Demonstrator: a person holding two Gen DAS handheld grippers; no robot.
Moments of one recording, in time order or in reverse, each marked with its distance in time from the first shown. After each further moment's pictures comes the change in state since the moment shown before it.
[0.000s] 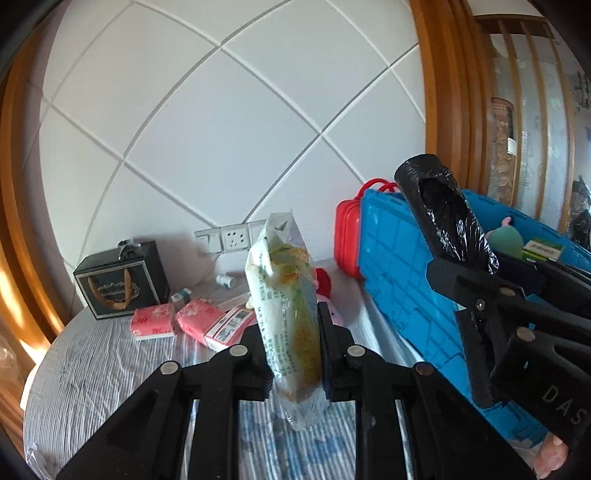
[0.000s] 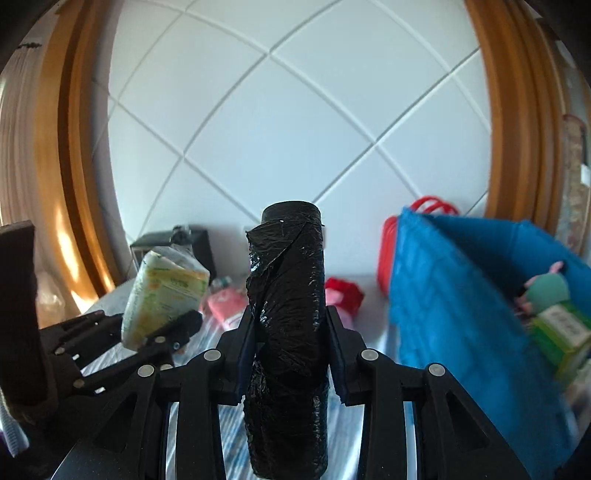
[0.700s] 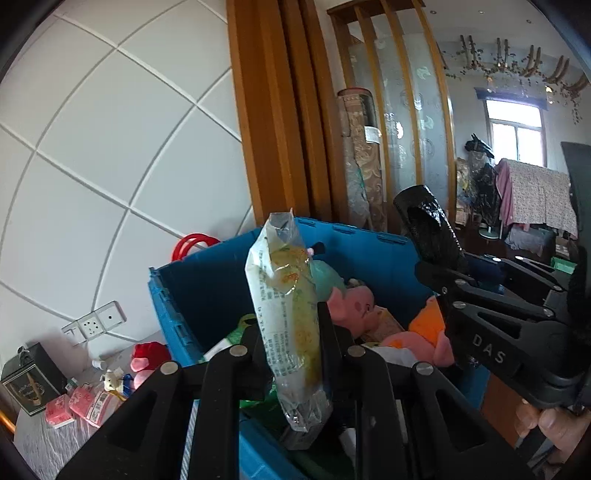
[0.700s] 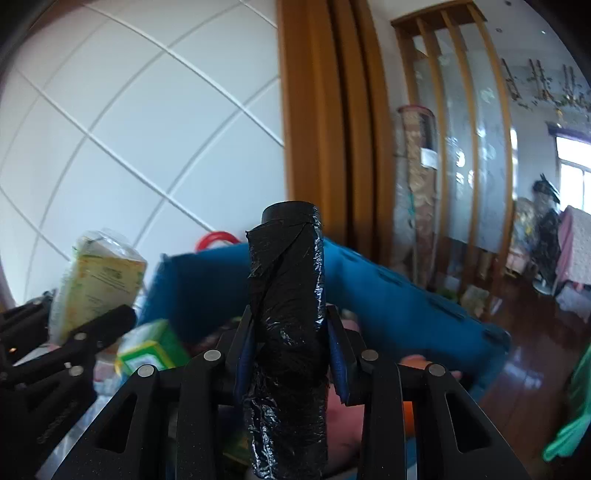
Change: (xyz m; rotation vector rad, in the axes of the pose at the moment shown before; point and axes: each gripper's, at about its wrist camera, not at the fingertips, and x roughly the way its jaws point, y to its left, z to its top) left arm -0.033 -0.295 0.063 0.287 -0.063 -0.378; right arm -0.156 -0.268 -0.017 0.207 -0.101 -0.473
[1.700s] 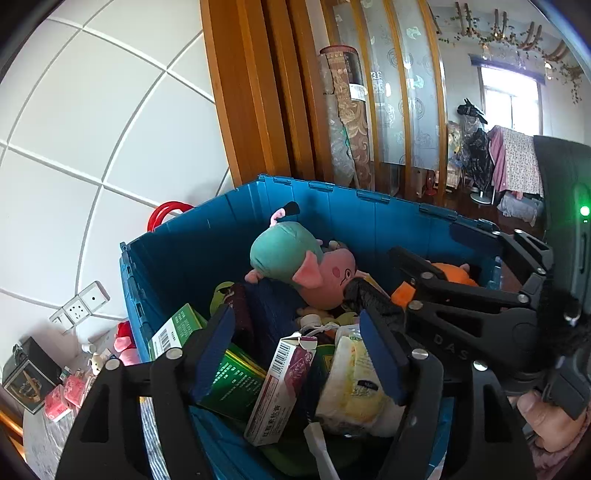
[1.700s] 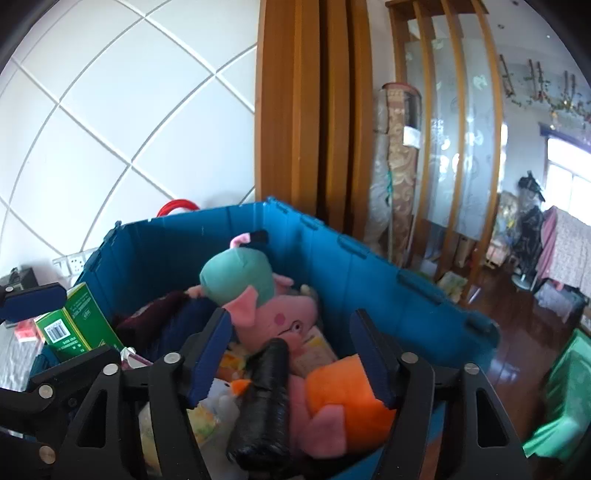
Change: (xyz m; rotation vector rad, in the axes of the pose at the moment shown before) left arm 0.035 -0.034 -0.001 0.017 0.160 -0.032; right arm 0.042 -0.037 -0.016 -0.044 0.079 -0.086
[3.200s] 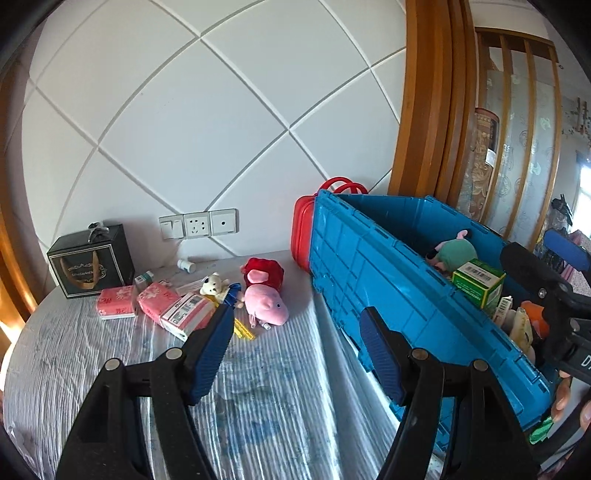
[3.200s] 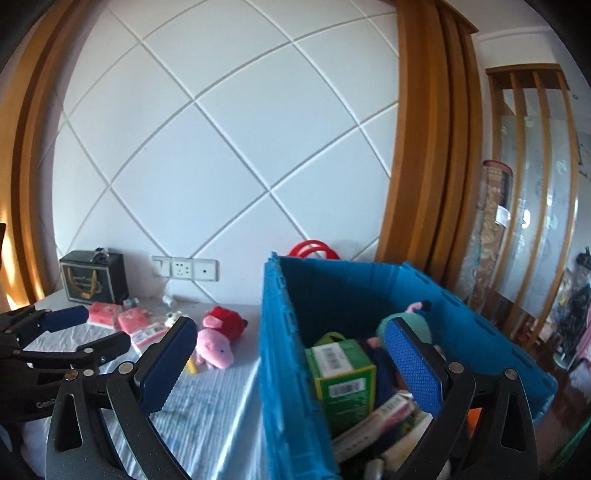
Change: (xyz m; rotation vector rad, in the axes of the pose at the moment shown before) left arm -0.106 0.249 -0.130 -0.432 -0.046 0.262; right arm -0.088 0.228 0.019 -0.226 -0.145 0.259
